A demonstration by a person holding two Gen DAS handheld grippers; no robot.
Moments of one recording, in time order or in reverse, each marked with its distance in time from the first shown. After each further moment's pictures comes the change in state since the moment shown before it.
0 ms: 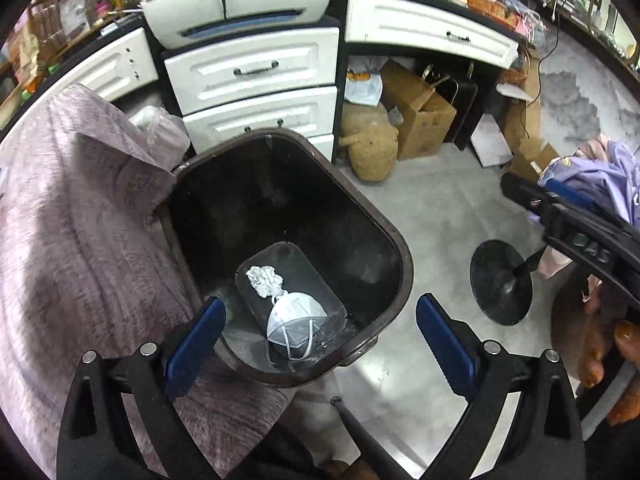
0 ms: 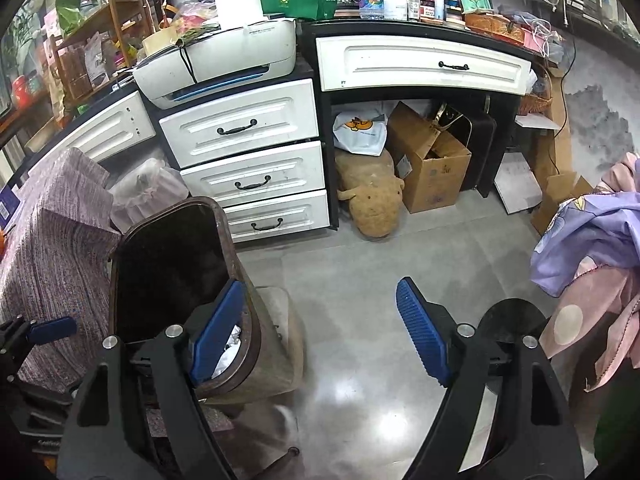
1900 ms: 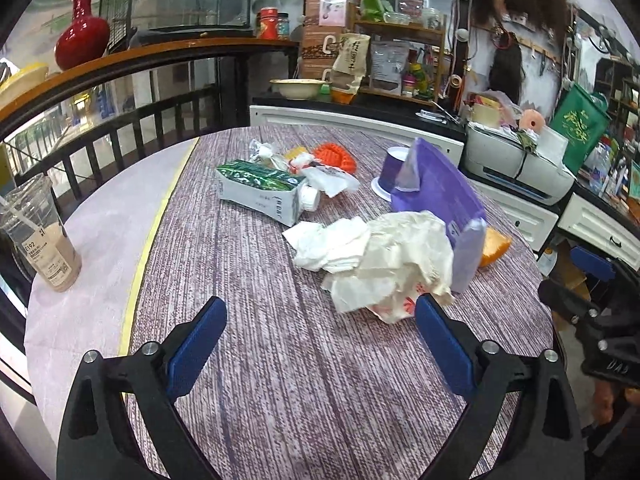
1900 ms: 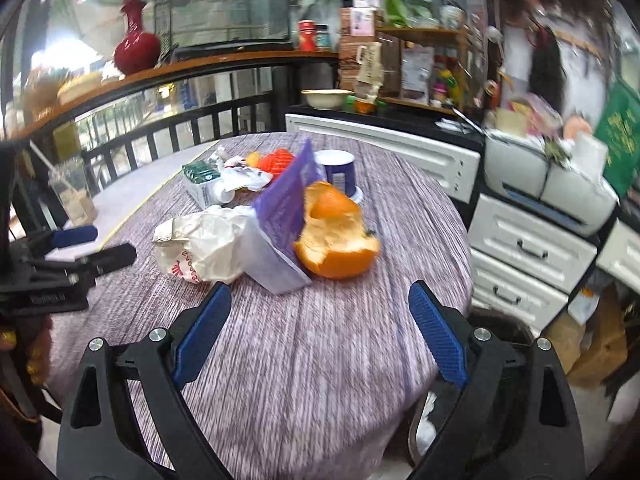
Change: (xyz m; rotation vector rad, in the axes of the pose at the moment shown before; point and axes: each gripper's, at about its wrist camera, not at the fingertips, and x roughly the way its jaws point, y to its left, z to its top) left arm -0.232 0.249 -0.148 -0.573 -0.374 0.489; right arm -0.135 0.339 -0.027 -0.679 -0.171 0.624
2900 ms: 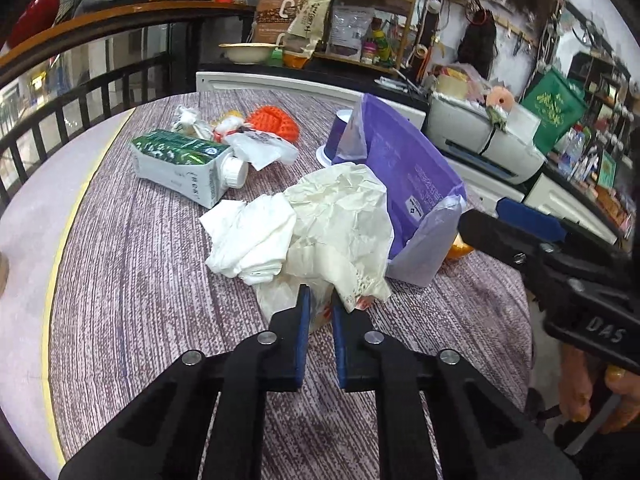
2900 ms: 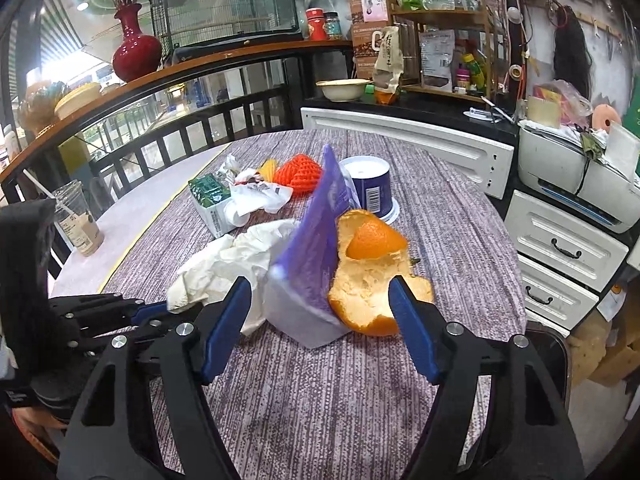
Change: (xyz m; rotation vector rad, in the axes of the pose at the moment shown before) left arm 0.045 -0.025 0.004 0.005 0.119 -0.191; right arm 0.046 0.007 0.038 0.069 0.041 0.104
